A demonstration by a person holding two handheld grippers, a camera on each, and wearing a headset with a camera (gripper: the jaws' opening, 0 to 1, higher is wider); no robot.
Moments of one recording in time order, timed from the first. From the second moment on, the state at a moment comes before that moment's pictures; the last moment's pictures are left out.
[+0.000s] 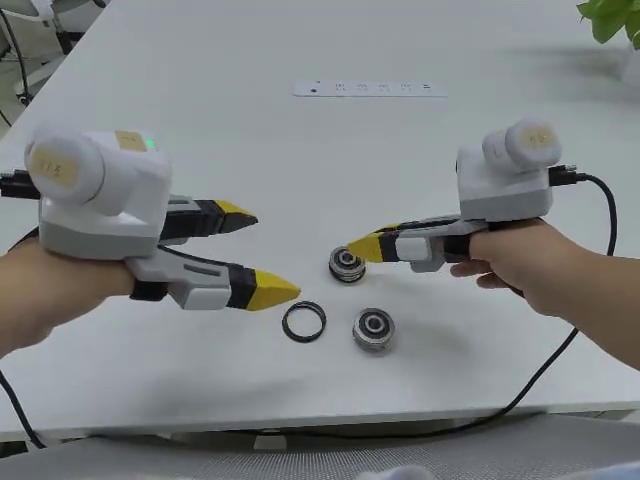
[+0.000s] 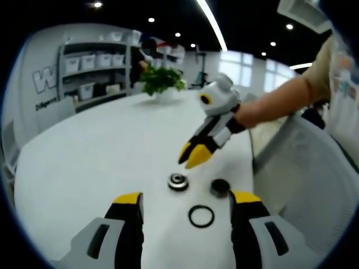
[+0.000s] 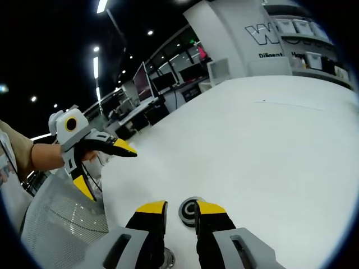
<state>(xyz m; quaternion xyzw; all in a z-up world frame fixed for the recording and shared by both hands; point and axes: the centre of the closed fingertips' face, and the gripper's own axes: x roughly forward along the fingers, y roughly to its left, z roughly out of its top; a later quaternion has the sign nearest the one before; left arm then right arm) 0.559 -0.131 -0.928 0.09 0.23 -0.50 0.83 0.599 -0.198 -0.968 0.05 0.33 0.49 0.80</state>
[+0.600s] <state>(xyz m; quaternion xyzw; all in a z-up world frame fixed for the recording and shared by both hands) 0.583 -0.146 -0.946 0.09 0.25 -0.51 0.82 0.610 -0.218 -0.976 0.00 0.31 0.49 0.82</state>
